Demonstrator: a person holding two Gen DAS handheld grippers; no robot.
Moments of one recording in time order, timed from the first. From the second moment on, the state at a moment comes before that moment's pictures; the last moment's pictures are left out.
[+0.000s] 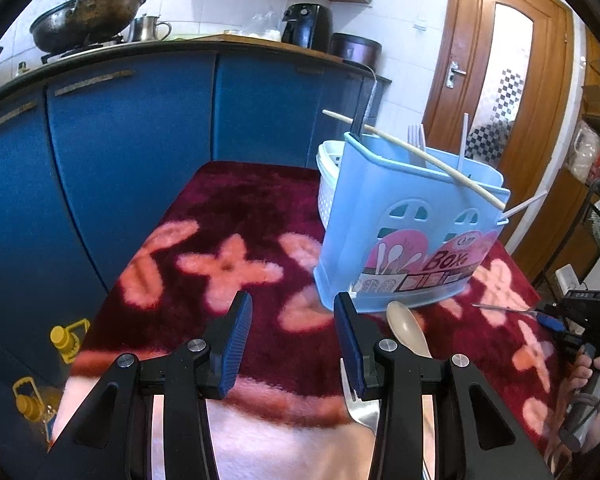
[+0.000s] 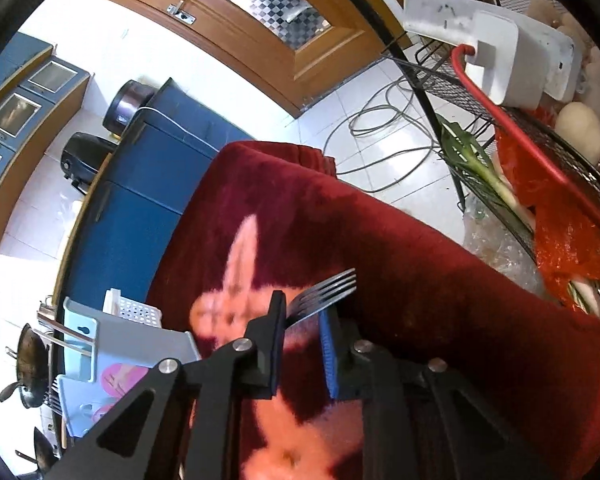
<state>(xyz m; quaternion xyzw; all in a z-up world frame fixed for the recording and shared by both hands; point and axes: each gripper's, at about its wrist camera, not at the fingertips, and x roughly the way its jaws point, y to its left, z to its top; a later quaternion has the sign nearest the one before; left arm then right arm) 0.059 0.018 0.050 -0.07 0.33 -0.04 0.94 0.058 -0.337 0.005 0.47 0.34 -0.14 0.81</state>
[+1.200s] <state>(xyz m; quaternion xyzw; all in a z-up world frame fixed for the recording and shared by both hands) 0.152 -0.031 0.142 -0.14 0.40 -0.15 0.89 0.045 -0.307 0.118 0.35 0.25 0.03 0.90</state>
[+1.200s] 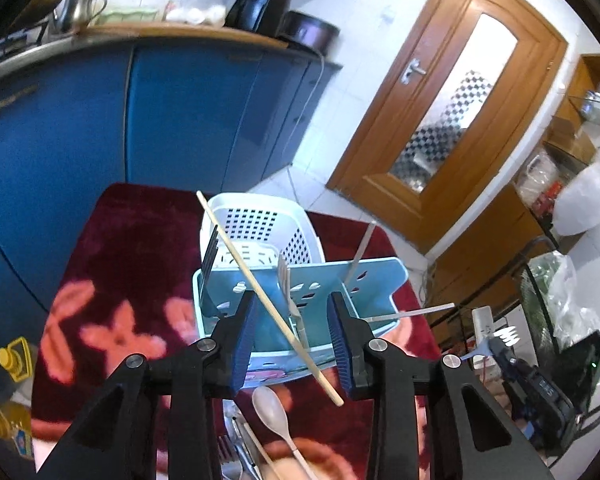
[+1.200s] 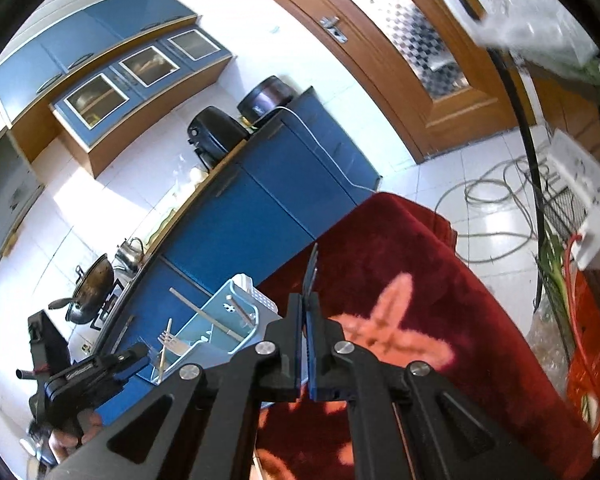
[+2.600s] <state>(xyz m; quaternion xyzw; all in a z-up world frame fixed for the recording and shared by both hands) 0.098 0.000 0.140 -0.20 0.32 -0.20 0.90 0.080 -0.211 0.231 0.17 0.19 0.07 0.96</state>
